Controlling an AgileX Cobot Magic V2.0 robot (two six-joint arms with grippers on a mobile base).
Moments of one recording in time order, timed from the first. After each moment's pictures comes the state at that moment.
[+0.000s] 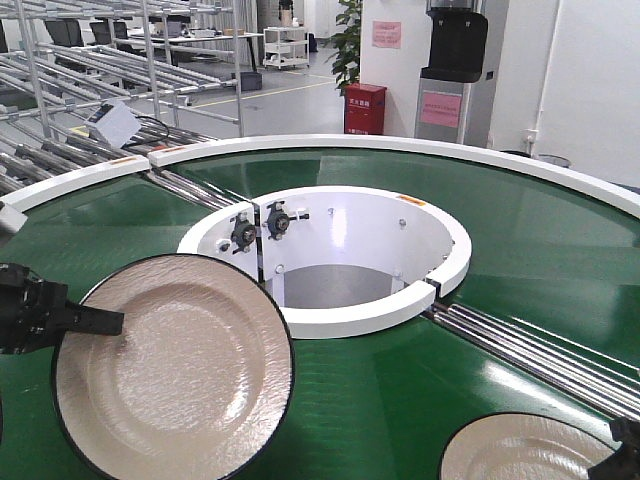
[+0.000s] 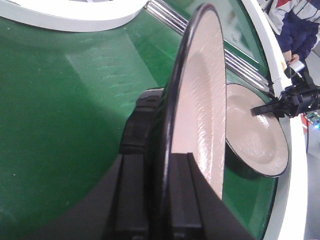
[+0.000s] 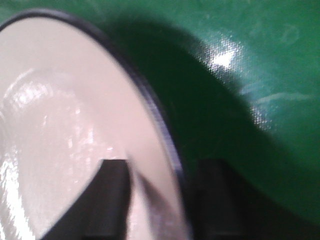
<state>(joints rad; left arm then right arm) 0.22 1.64 -1.34 -1.12 1.14 0.82 -0.45 1.98 -1.24 0.76 1.04 -0.72</state>
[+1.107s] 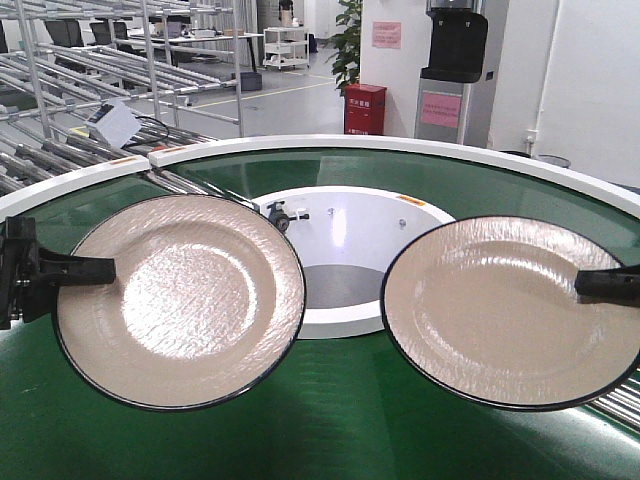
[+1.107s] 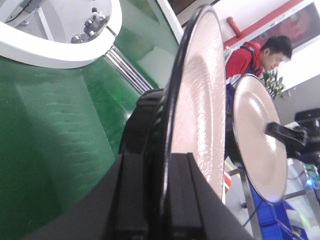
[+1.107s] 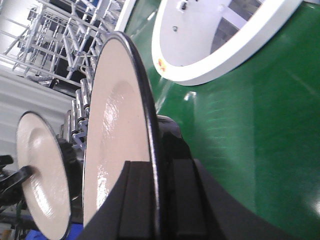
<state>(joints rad) 0.27 1.64 -1.34 -1.37 1.19 0.69 -0.45 1.55 -1.24 1.33 1.19 -0.63</state>
